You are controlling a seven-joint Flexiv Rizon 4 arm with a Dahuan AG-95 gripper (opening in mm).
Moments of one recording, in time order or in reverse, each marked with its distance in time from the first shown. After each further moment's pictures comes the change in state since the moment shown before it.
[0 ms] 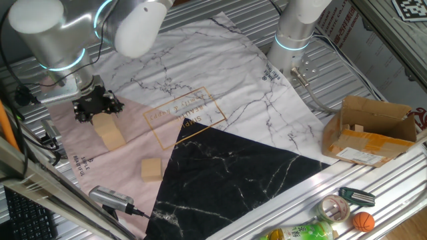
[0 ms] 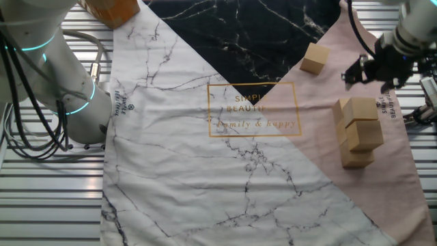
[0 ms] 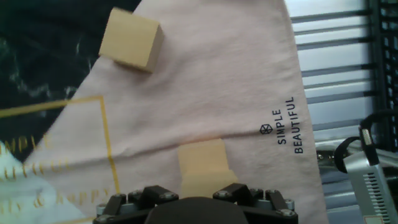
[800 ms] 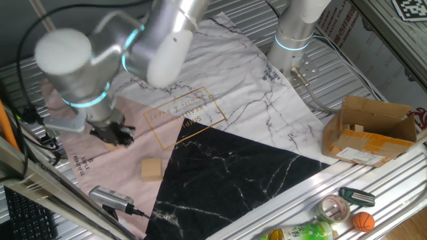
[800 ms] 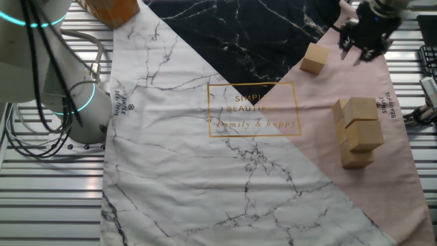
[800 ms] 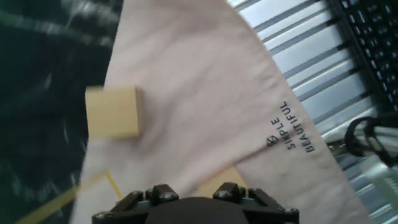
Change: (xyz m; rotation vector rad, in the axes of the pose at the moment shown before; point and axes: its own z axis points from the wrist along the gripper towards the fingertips) arm -0.086 0.034 0.025 0.009 0.005 0.472
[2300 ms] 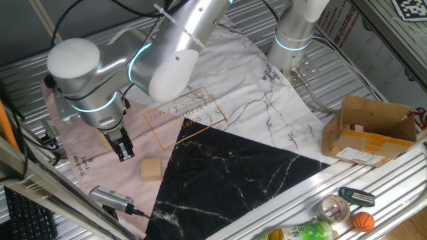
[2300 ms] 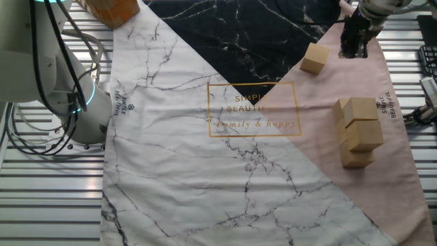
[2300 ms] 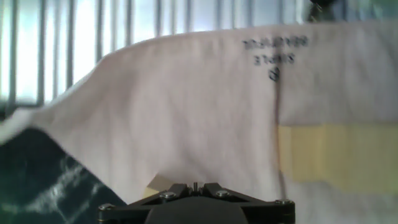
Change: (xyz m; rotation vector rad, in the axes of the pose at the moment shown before) arm -0.009 0.014 0.024 -0.098 -0.053 0.976
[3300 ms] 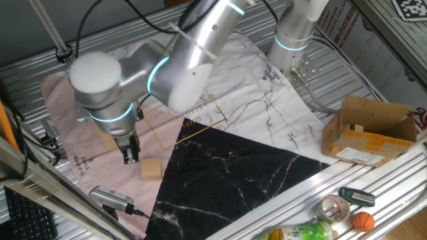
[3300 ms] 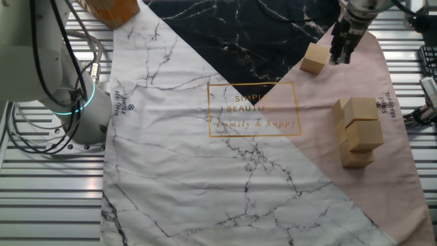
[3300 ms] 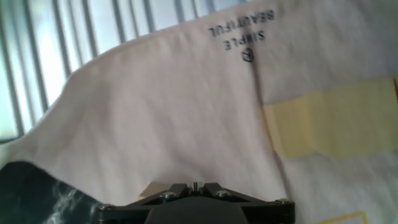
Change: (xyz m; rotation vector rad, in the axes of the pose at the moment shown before) arm 0.026 -0.002 0.030 0.081 -0.040 0.140
